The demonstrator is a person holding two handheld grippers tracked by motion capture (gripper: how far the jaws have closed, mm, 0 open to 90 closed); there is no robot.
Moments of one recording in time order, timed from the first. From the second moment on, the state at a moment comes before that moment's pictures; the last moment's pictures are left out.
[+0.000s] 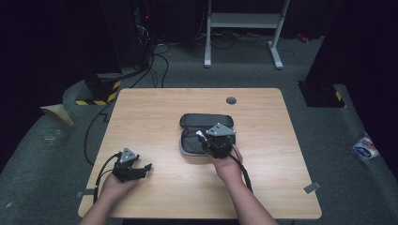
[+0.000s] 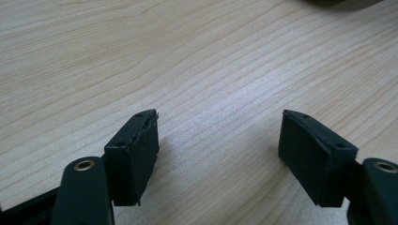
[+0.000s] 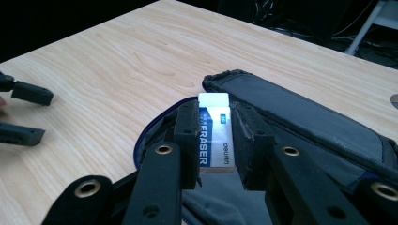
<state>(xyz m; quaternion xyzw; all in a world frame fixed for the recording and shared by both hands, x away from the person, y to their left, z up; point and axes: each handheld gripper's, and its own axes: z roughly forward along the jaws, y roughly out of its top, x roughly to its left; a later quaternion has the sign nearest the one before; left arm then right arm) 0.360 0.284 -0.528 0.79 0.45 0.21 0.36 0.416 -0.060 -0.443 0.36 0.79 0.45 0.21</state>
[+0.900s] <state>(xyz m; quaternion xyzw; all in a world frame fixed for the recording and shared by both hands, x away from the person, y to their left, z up) 0.359 0.284 -0.528 0.79 0.45 0.20 0.36 0.438 -0.042 -0.460 0.37 0.81 0.41 0.20</state>
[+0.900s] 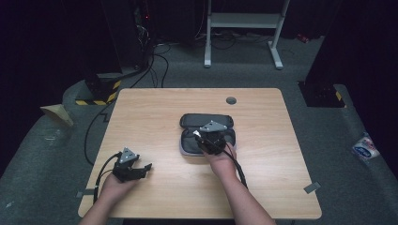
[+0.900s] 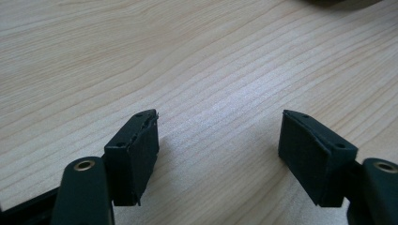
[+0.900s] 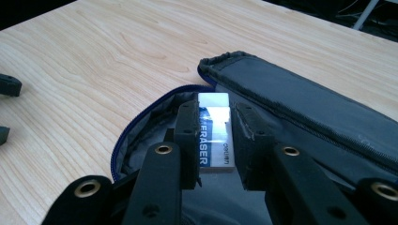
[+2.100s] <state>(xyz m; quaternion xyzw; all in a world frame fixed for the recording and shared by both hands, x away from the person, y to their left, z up) 0.358 0.284 -0.528 0.79 0.45 0.20 0.36 0.437 -0.010 -0.492 0.37 0.83 0.38 0.17</state>
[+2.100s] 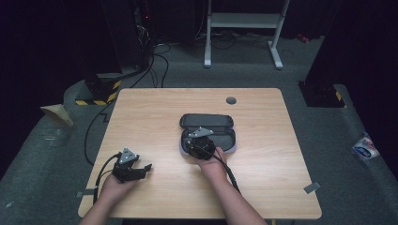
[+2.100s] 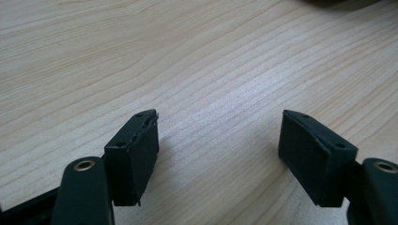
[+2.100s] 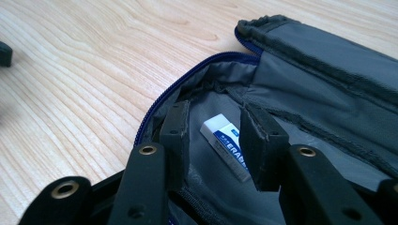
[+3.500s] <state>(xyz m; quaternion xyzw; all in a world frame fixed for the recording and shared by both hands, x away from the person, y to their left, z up) 0.357 0.284 -0.528 0.79 0.45 0.21 0.36 0.385 -0.202 -0.493 0.49 0.74 0.37 0.26</state>
